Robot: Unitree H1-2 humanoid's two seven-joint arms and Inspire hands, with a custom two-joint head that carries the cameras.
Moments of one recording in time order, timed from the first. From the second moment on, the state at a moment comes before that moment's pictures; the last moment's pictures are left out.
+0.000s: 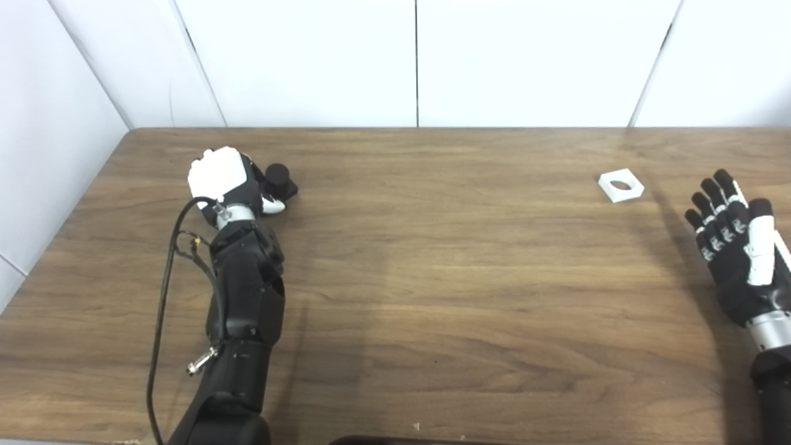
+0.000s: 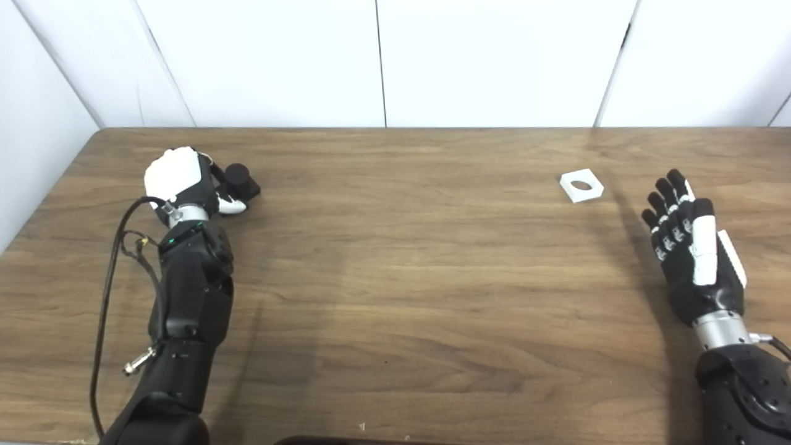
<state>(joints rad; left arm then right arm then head) -0.48 0.11 0.16 0.32 1.30 0.47 -0.08 -0.12 -0.32 -0.27 0.19 0.38 -0.05 0.29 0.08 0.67</state>
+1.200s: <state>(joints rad) -0.21 0.15 -0.13 -0.12 1.10 0.47 -0.21 -0.12 -0.33 -0.26 0.18 0.36 -0.05 0.29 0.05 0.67</state>
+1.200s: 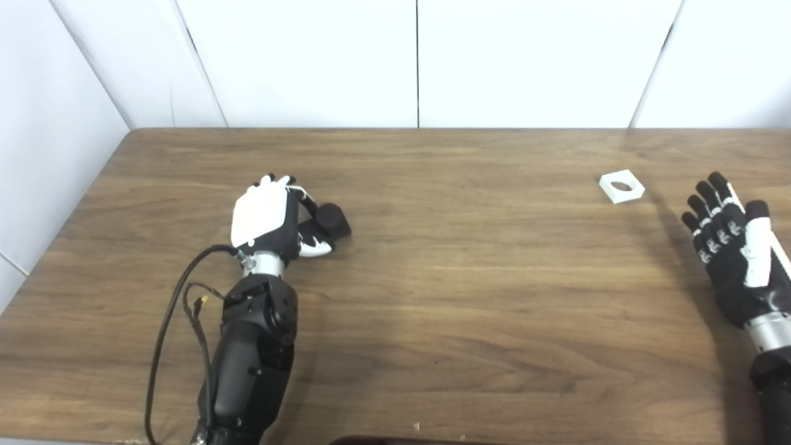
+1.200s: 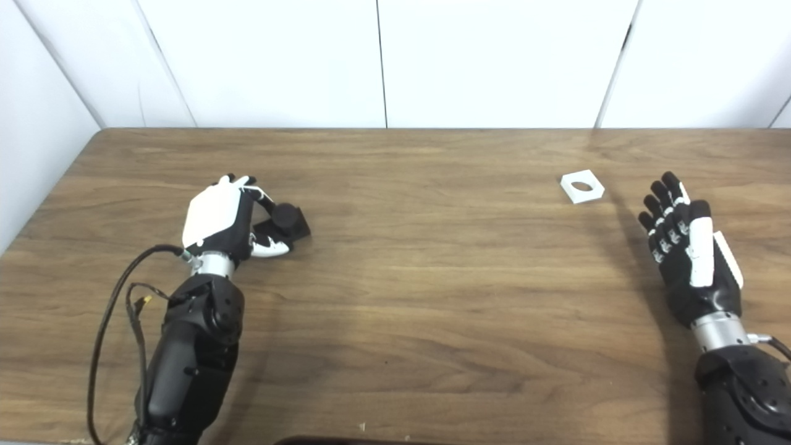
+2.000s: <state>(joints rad) 0.00 0.14 -0.29 -0.43 1.09 0.43 -0.36 -0.10 -0.33 -0.25 0.15 0.35 -0.02 0.28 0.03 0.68</state>
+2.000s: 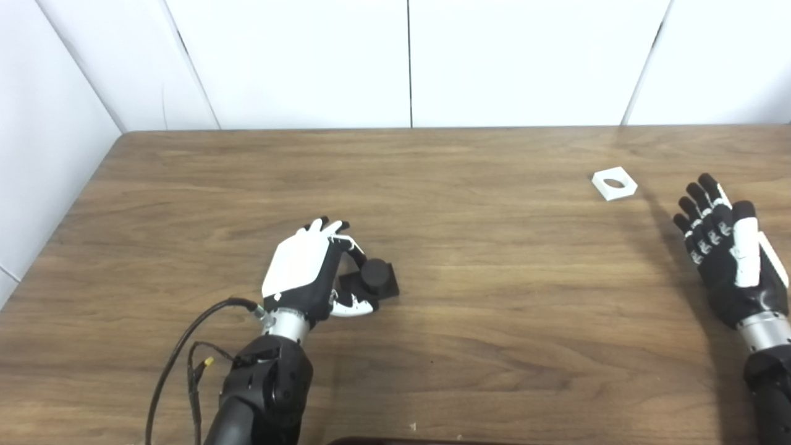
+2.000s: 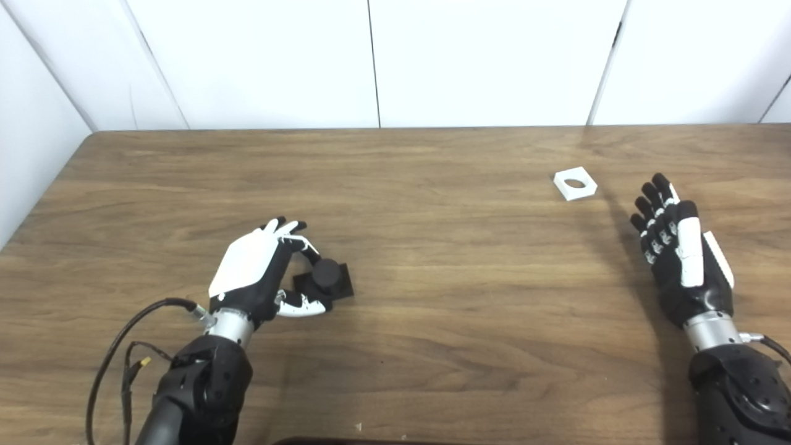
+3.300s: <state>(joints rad) 0.07 0.07 -0.39 -0.45 1.13 0.33 -0.33 -0.08 -0.31 -0.24 0.10 0.34 0.02 0.27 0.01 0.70</state>
